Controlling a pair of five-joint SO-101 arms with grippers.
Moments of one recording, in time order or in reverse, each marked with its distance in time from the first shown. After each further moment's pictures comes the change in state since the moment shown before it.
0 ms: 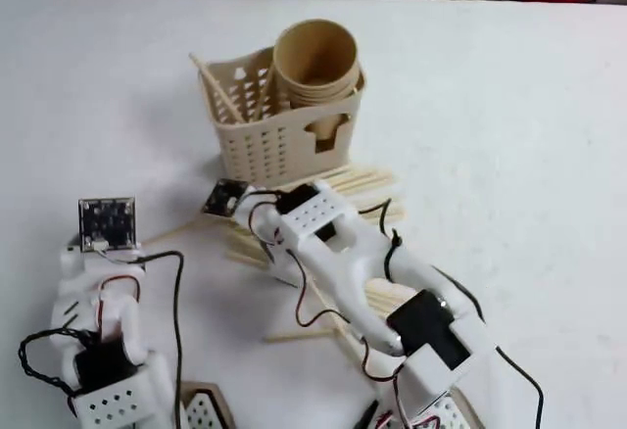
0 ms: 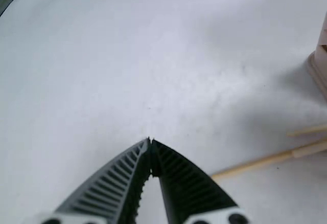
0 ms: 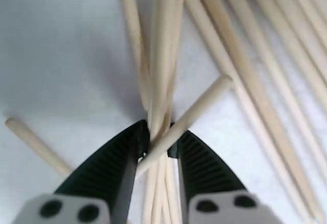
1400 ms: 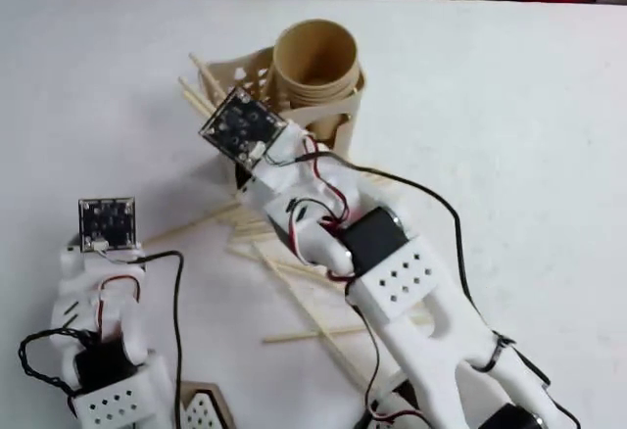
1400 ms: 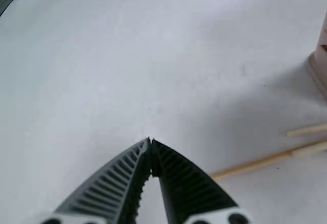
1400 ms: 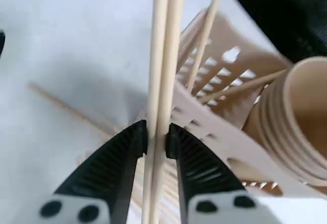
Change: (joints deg) left arm 0.0 0.0 0.0 0.0 0.0; right arm -0.1 -40.6 0.1 -17.8 -9.8
